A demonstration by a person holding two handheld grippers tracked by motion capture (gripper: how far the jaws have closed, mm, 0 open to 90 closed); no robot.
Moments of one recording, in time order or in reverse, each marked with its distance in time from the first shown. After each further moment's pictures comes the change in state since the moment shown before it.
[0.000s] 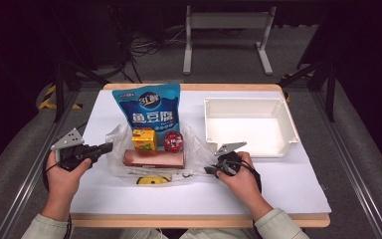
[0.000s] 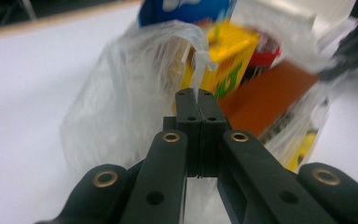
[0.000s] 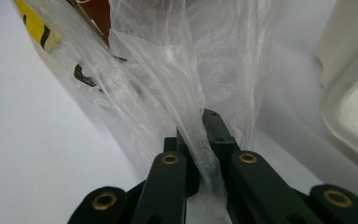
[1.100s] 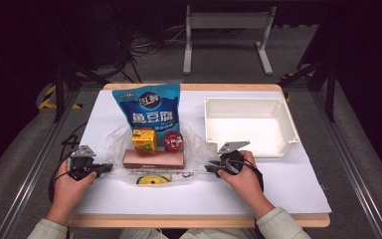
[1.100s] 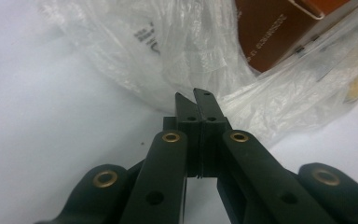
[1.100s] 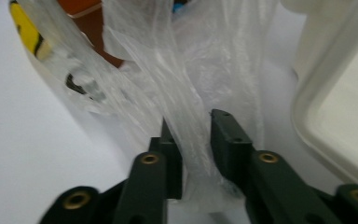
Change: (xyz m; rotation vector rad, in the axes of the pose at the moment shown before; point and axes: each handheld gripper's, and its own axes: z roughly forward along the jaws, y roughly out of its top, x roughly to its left) left arm 0.017 -0.046 0.030 0.266 0.016 -0.076; right arm -0.005 0.000 -0.005 -0.046 -0.018 -0.014
